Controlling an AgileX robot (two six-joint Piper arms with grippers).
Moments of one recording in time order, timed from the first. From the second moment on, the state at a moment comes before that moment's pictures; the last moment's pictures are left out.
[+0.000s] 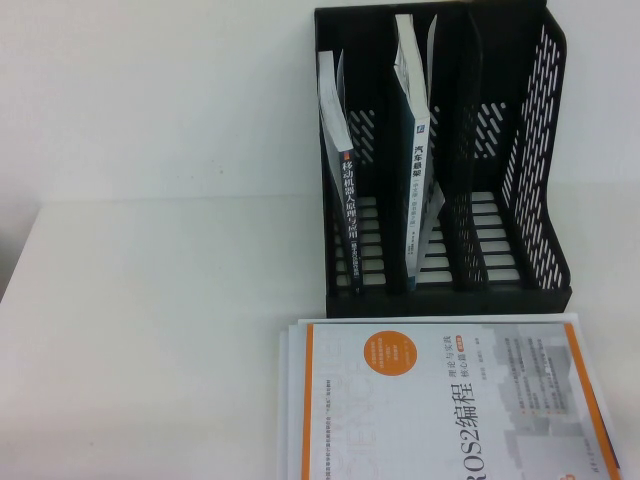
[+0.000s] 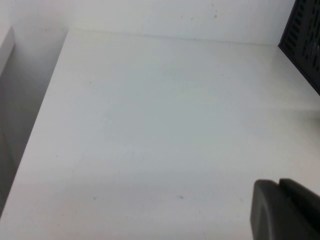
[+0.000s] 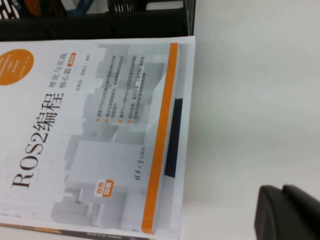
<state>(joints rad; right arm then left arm) 0.34 0.36 -0.37 -0.13 0.77 0.34 -0.08 -0.01 0.01 -0.08 0.37 -0.13</state>
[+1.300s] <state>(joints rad) 0.11 0.05 -0.25 -0.19 0.52 0.26 -0.08 -0.01 0.01 -0.07 0.37 -0.07</state>
